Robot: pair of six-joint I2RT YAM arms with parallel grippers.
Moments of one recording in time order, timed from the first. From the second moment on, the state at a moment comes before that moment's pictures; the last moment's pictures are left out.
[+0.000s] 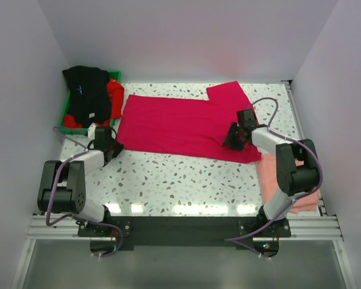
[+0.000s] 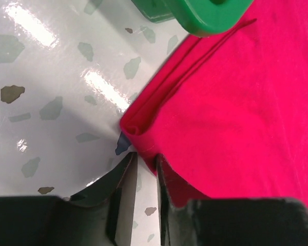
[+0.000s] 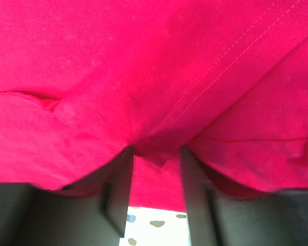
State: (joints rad) left arm -0.01 1.49 0.59 0.08 -0.12 -0.89; right arm 0.20 1.70 0.98 -0.31 -0.05 0.62
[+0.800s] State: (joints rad) left arm -0.01 1.49 0.59 0.07 -0.13 -0.89; right arm 0.20 2.00 1.43 -0.35 -0.10 0.62
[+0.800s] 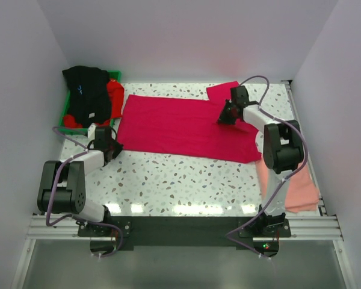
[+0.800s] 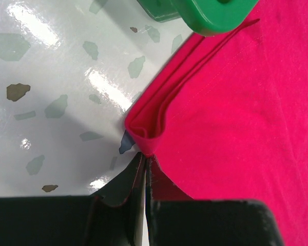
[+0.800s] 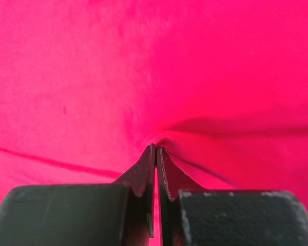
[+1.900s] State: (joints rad) left arm -0.01 1.47 0.59 0.05 -0.13 -0.88; right arm 0.14 1.28 0.89 -0.54 0.16 0.60
